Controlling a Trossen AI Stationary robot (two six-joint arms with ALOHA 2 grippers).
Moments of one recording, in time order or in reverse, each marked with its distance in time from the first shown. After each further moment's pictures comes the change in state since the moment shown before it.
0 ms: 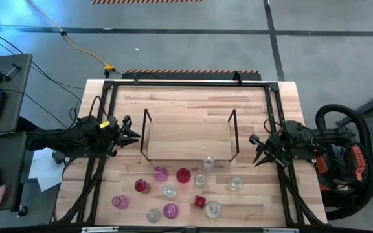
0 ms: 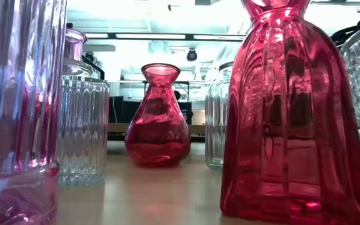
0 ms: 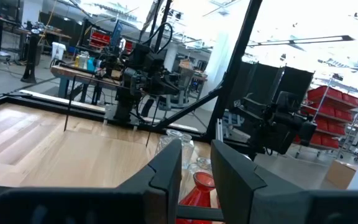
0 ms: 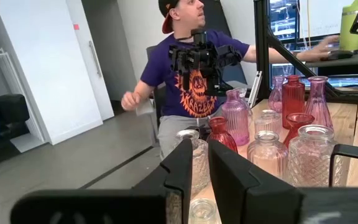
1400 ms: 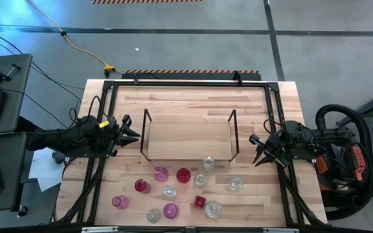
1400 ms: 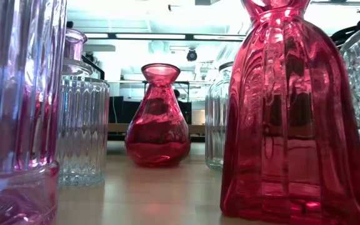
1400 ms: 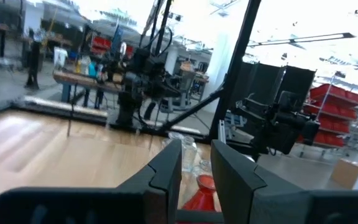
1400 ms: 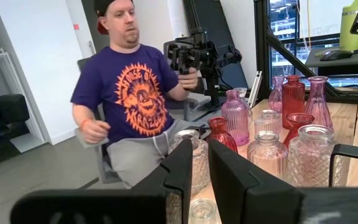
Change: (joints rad) left arm 0.000 0.000 0.000 0.020 -0.009 0.044; right arm 0.000 0.000 0.000 0.000 0.000 0.000
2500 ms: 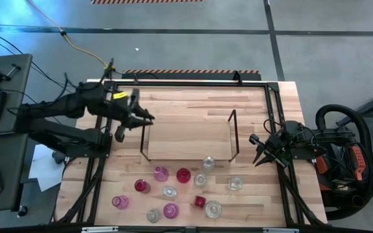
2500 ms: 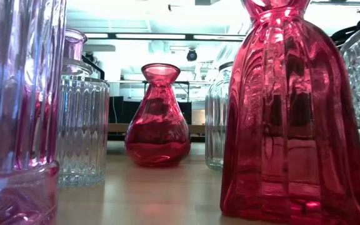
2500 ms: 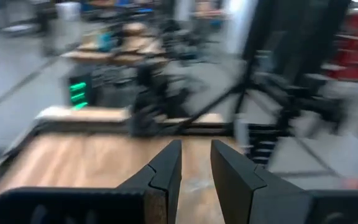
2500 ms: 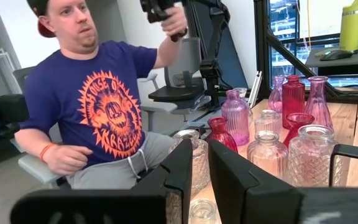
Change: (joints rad) left arm -0.022 0.887 1.102 -0.503 0.007 0.212; right arm 0.000 0.000 0.000 0.000 0.000 0.000
